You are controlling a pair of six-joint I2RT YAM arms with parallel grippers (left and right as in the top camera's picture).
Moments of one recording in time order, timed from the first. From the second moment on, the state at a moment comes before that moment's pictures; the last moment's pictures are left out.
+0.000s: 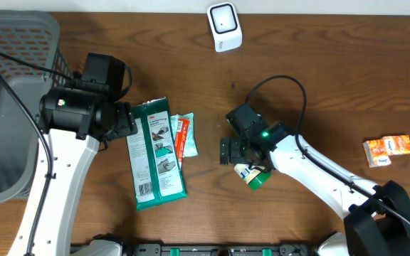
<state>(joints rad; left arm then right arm) -0.18 1.38 1.49 -1.43 -0.30 -0.44 0.64 1.61 1.01 -0.73 -0.01 0.67</state>
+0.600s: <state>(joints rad) -0.18 1.38 1.49 -1.43 -0.30 -0.43 0.64 1.61 1.01 -0.73 0.06 0.25</state>
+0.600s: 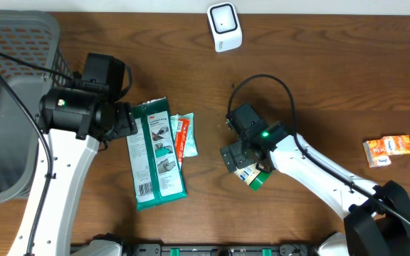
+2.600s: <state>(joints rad) -0.18 1.38 1.49 -1.43 -0.30 -0.44 0.64 1.61 0.99 -0.94 0.01 0.18</state>
